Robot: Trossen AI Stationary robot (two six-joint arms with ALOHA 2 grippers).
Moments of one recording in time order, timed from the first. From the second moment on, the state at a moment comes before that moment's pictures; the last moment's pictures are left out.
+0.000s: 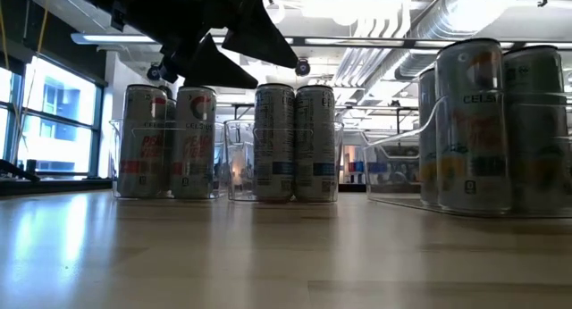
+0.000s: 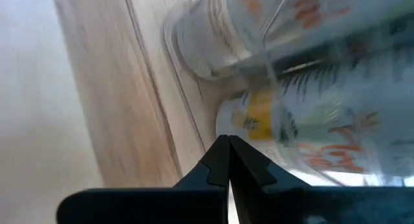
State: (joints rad) left arm -0.52 1.76 0.92 0.25 -1.03 -0.54; right arm 0.96 2.00 1.16 -1.25 0.69 1.28
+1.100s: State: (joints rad) left arm -0.52 1.76 0.92 0.25 -1.02 -0.55; right arm 0.65 1.97 1.01 -1.02 0.91 0.96
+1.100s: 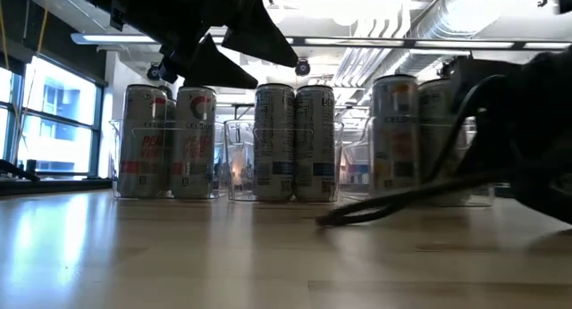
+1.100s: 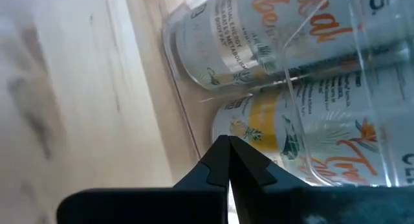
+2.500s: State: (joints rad) left arm -0.53 1.76 0.92 0.27 -1.00 -0.55; right arm 0.49 1.95 1.01 -0.86 1.04 0.61
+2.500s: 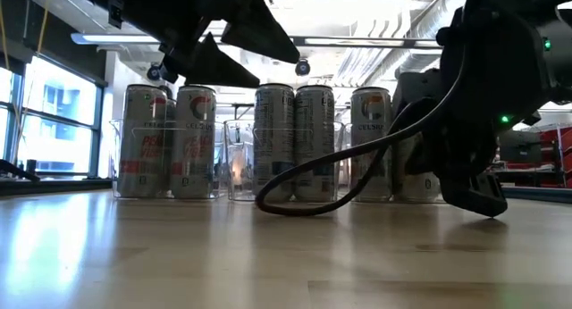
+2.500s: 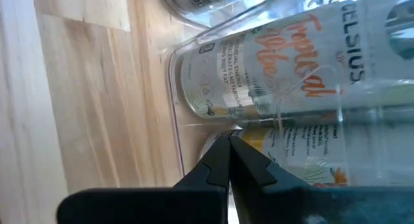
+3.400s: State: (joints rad) left arm -0.29 1.26 0.91 0.02 -0.55 -0.30; right arm 1.18 1.05 0.95 -1.17 1.07 1.15
